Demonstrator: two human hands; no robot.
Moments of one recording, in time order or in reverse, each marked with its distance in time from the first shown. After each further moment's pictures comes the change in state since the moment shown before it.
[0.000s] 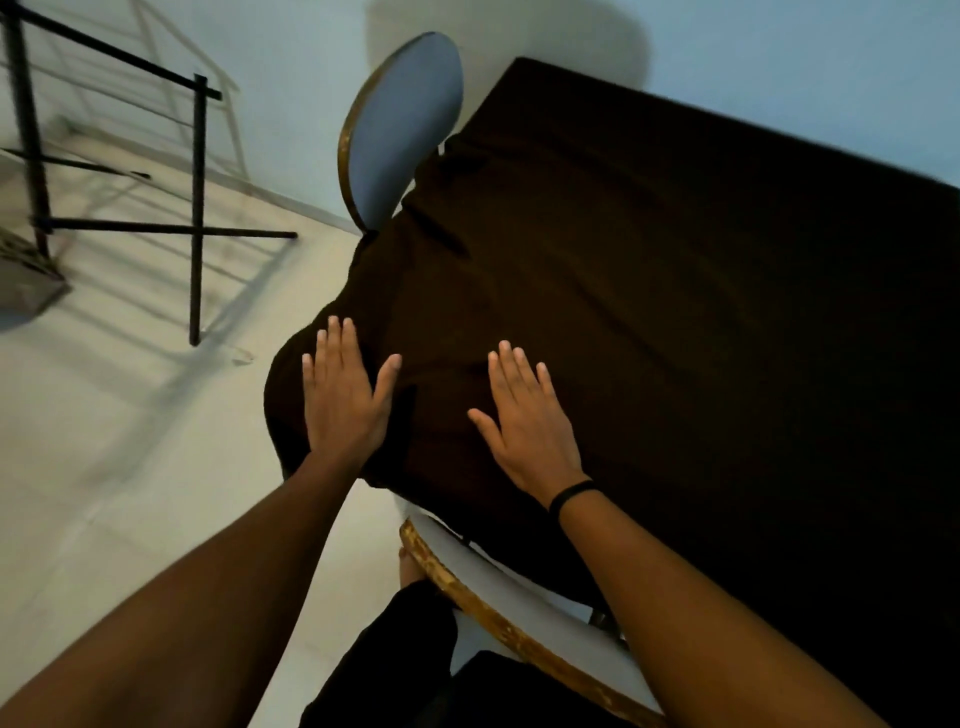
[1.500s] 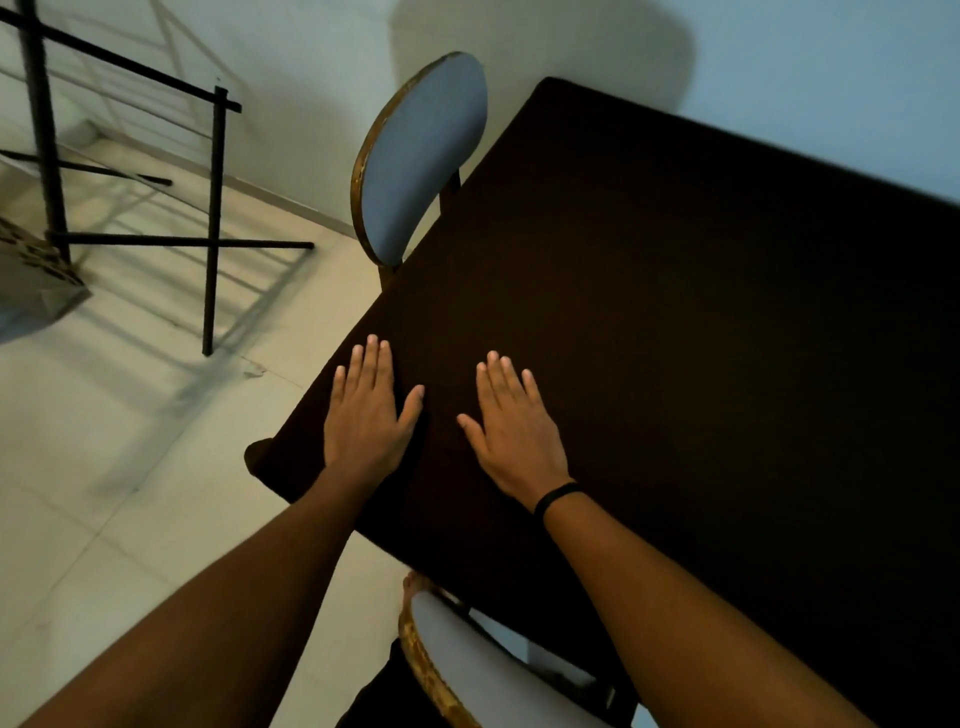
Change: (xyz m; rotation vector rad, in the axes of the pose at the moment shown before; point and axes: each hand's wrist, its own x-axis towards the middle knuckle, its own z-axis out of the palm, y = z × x) left_hand 0.053 0.006 0.019 0.170 -0.127 0.059; right_hand 0.082 -0.001 0.004 -0.009 -0.068 -0.065
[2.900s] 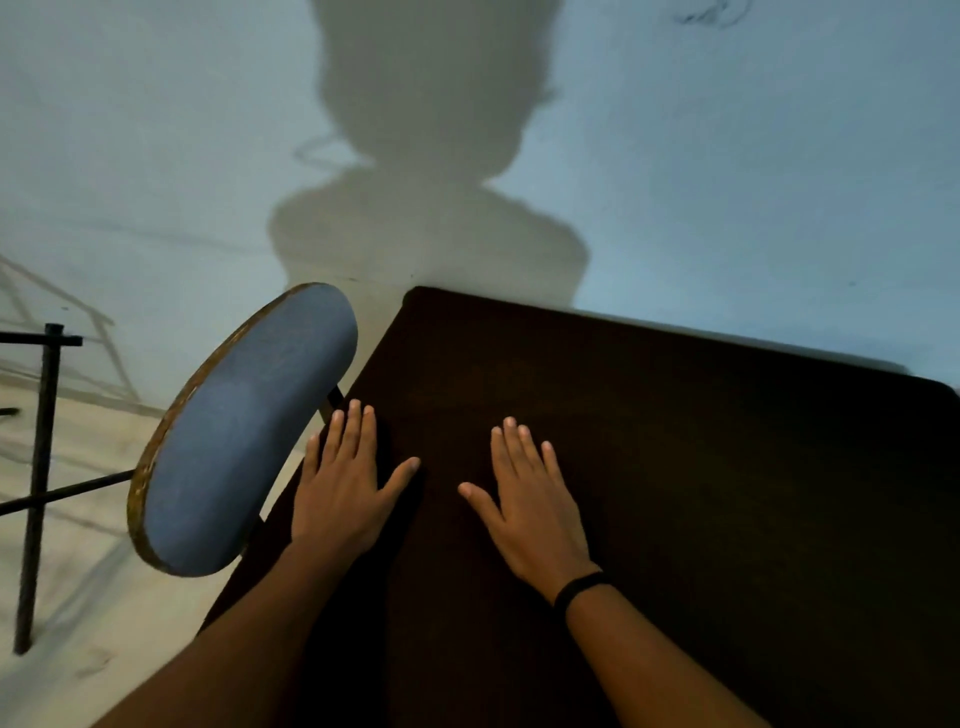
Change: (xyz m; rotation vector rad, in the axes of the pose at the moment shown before) left_hand 0.280 0.134 0.008 0.038 0.050 0.247; right_hand 0.176 0.196 -0.057 0.130 0.216 0.304
